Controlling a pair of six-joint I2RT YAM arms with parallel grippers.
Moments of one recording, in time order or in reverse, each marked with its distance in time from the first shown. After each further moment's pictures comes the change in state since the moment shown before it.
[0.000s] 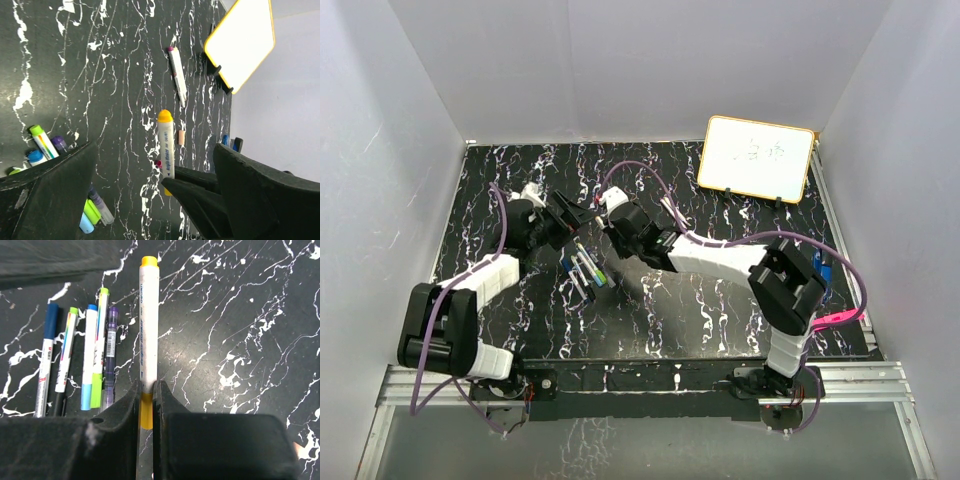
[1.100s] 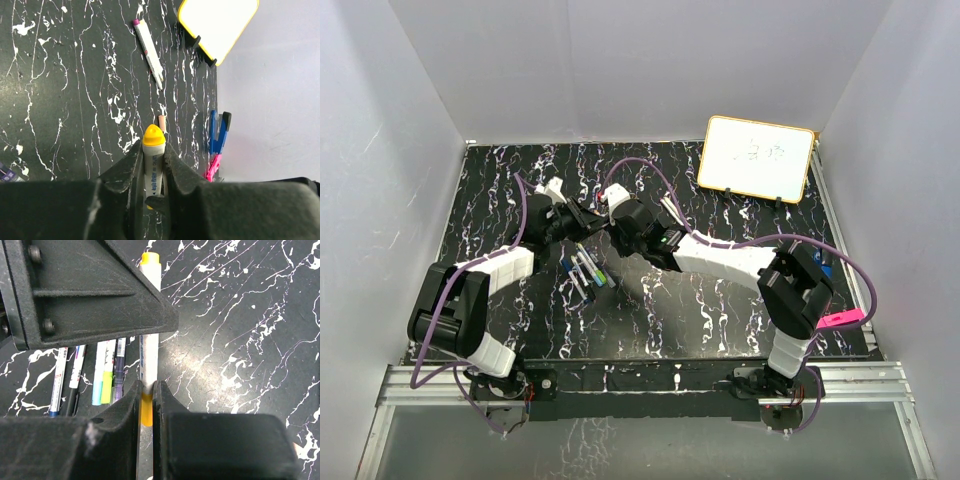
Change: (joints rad) left arm -0.111 0.132 0.066 0.118 0.084 -0.030; right arm -0.002 -0.059 -0.010 0.002 -0.034 0.000
